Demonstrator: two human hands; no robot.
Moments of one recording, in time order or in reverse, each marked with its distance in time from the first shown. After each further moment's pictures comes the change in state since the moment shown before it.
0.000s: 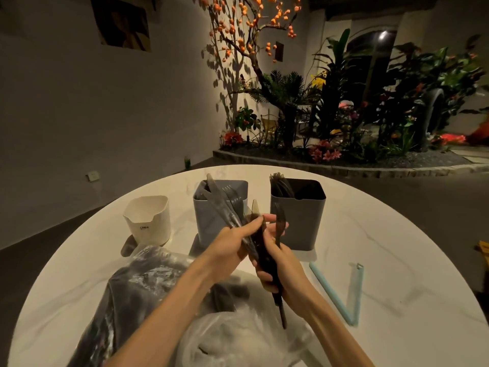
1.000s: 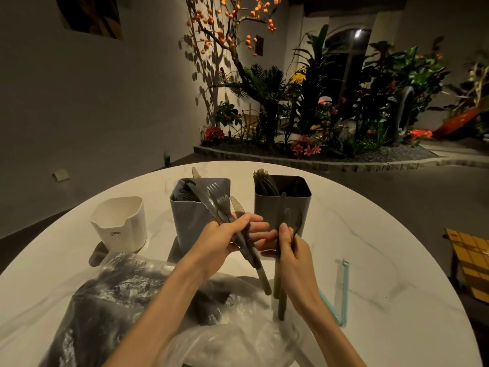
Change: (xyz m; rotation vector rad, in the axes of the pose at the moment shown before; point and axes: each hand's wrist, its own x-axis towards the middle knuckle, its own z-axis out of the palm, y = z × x) left_hand 0.024 -0.005 -0.002 0.001 0.059 -0.062; right_hand 0.008 0.005 -0.023 -0.269 0.543 -0.284
